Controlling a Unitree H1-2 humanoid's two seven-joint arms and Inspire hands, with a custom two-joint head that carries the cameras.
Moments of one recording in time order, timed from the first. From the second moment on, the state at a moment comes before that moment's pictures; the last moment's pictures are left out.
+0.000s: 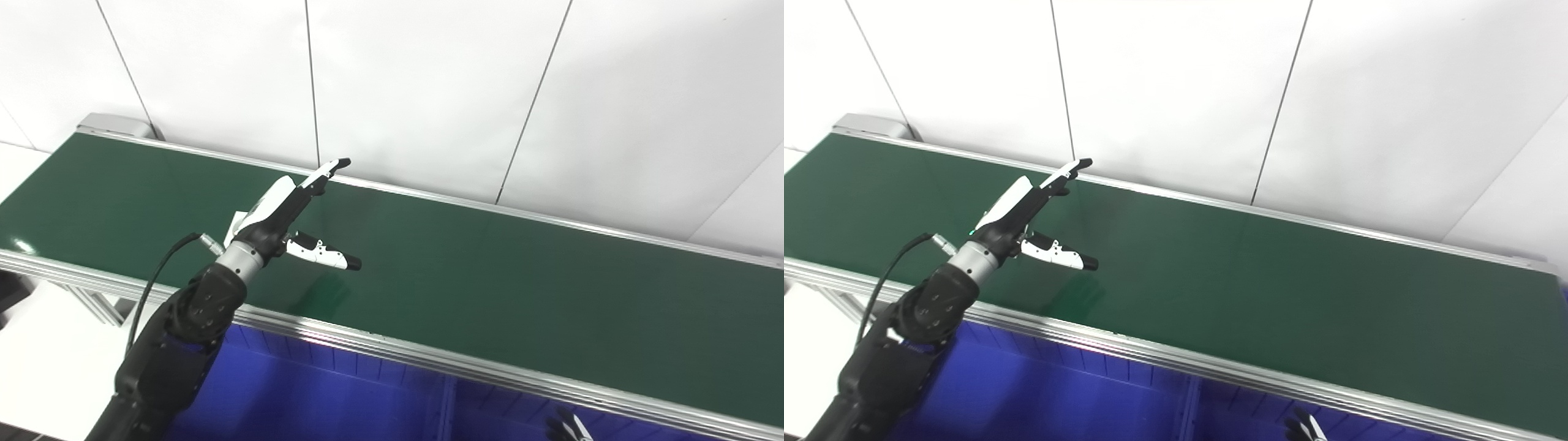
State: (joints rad) left arm -0.22 0.34 -0.08 0.04 0.37 -0.01 -0.19; right arm 0.41 -0.29 0.43 0.09 -0.24 -0.41 -0.50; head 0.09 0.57
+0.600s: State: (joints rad) left arm -0.34 0.48 -0.14 0.24 0.52 -0.05 -0.18; right arm 0.40 -0.31 0.46 0.09 -0.27 -0.41 -0.56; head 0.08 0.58
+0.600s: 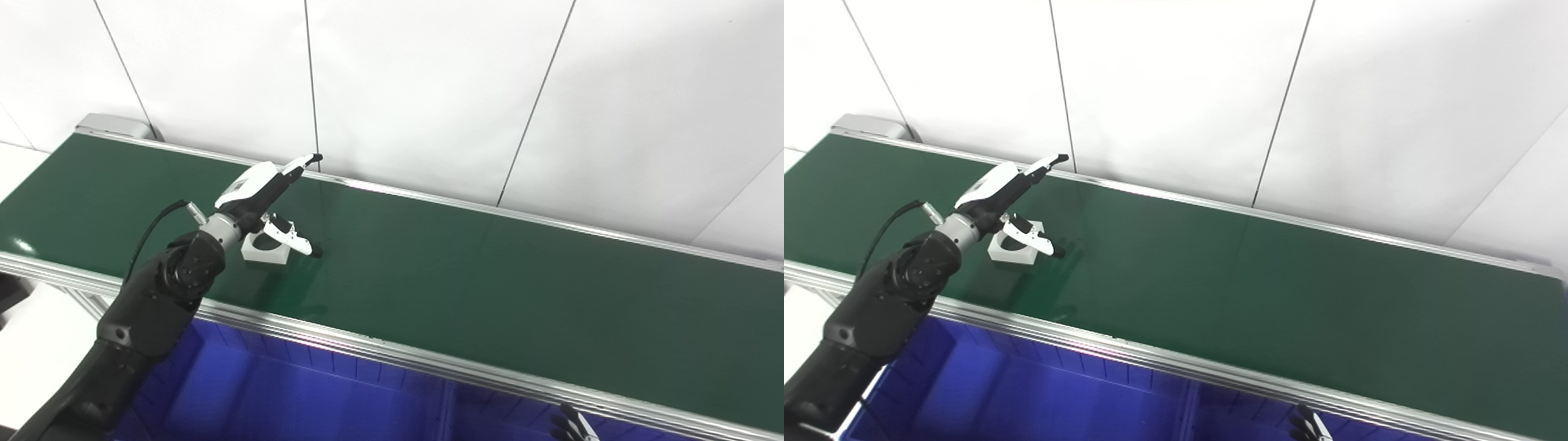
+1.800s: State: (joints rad) left arm -0.35 0.42 -0.27 0.40 0.66 -0.12 -0.04; right arm 0.41 -0.31 0.47 0.06 -0.26 -0.41 -0.58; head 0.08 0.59
